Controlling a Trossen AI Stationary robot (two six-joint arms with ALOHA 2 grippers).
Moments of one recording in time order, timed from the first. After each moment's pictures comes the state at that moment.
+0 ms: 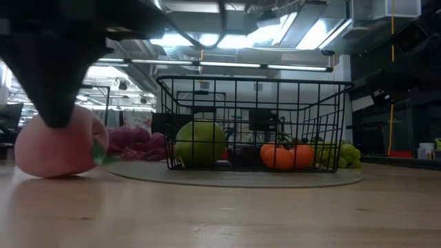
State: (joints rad) left arm -0.60 2.10 1.65 -1.32 -0.27 -1.85; right arm 0.24 0.19 0.01 0.01 0.02 0.25
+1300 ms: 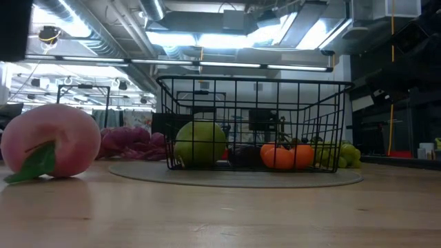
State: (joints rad) left arm -0.75 2.09 1.80 -1.35 -0.36 -2.22; right arm 0.24 0.19 0.01 0.01 0.02 0.25
